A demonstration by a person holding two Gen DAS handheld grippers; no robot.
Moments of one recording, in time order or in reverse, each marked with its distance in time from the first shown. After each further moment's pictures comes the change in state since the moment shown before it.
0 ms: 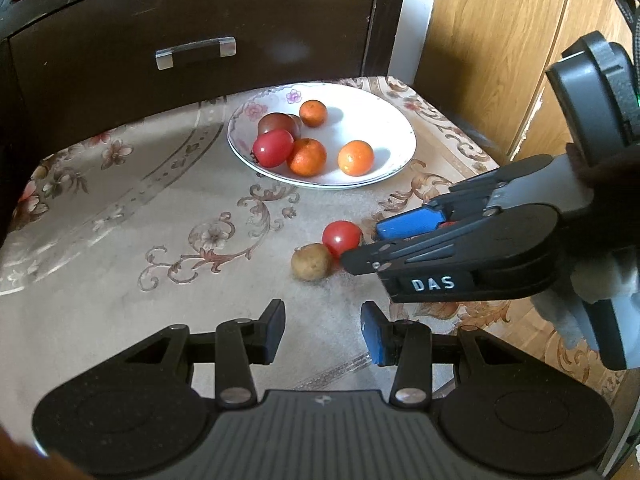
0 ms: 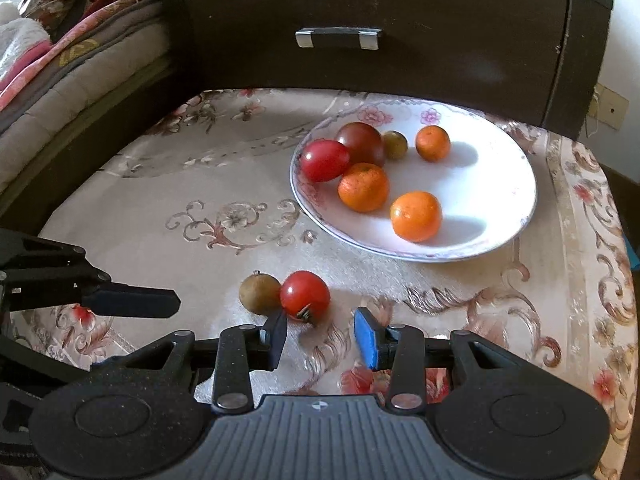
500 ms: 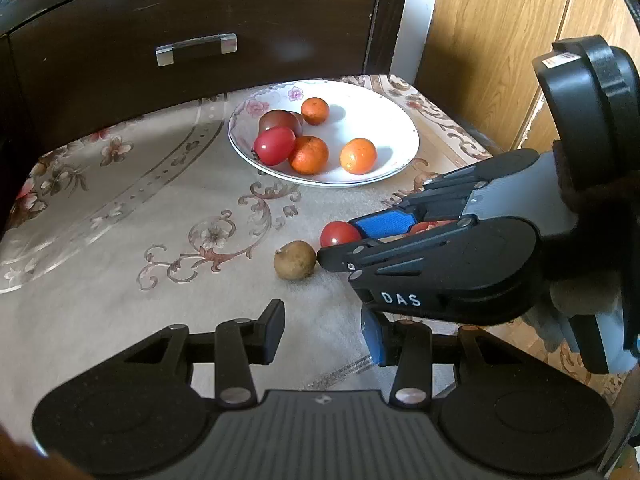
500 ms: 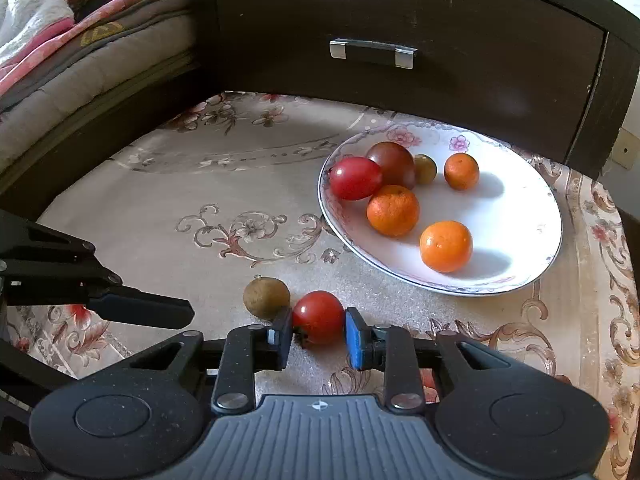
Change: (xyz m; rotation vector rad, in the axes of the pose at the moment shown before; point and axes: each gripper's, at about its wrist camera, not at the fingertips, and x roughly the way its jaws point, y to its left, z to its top) left arm 0.005 0.002 0.000 -0.005 0.002 0.003; right arm 0.010 0.017 0.005 -0.094 -0.041 -0.017
